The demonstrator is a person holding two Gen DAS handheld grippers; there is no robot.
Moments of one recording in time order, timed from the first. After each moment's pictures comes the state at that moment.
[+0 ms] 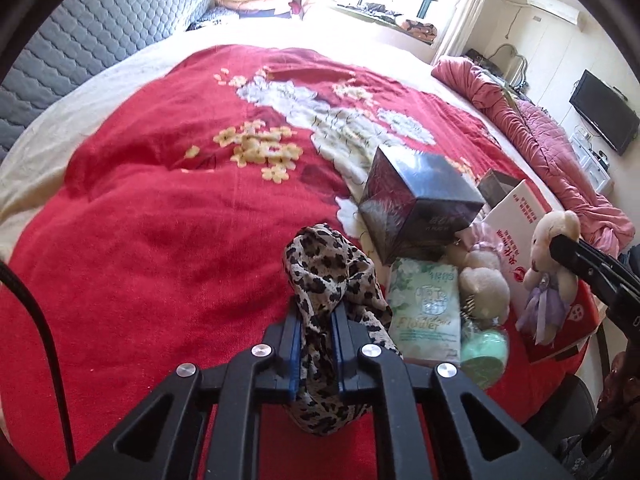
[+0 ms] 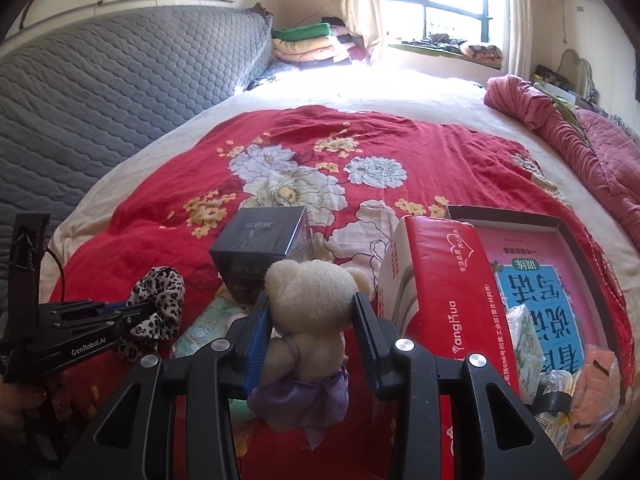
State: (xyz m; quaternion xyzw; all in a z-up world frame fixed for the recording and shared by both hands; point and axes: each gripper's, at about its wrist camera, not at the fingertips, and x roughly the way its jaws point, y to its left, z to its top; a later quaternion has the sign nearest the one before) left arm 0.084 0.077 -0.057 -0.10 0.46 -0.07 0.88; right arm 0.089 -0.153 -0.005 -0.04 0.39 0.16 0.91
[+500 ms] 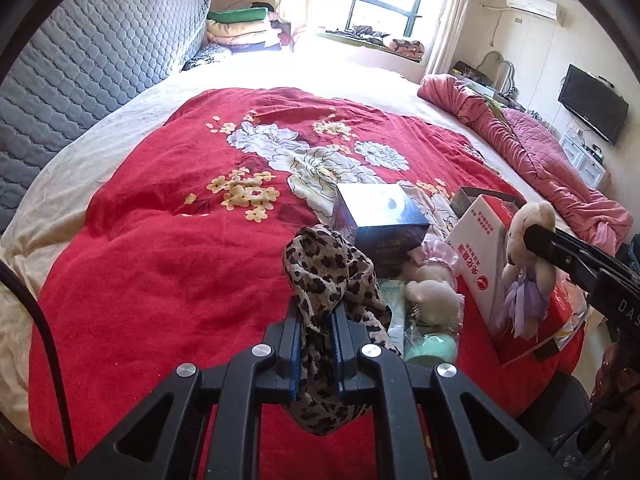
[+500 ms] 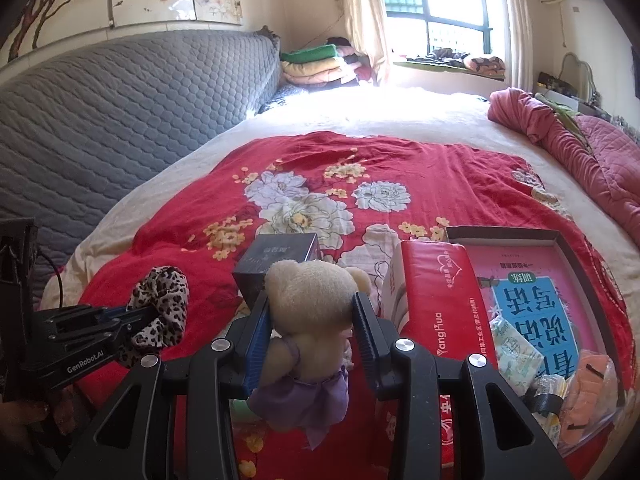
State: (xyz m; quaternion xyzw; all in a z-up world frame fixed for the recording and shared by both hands) left arm 0.057 0.052 -0.010 -0.07 0.41 -0.06 0.91; right arm 0.072 -0.168 0.023 -0.02 0.36 0.17 0.92
